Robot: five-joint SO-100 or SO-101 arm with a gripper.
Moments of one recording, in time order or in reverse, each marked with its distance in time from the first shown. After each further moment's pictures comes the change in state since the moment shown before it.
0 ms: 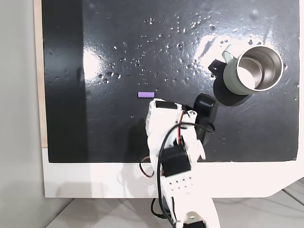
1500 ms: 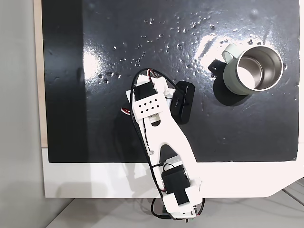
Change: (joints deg) arm -3.9 -45.0 -6.9 -13.4 6.9
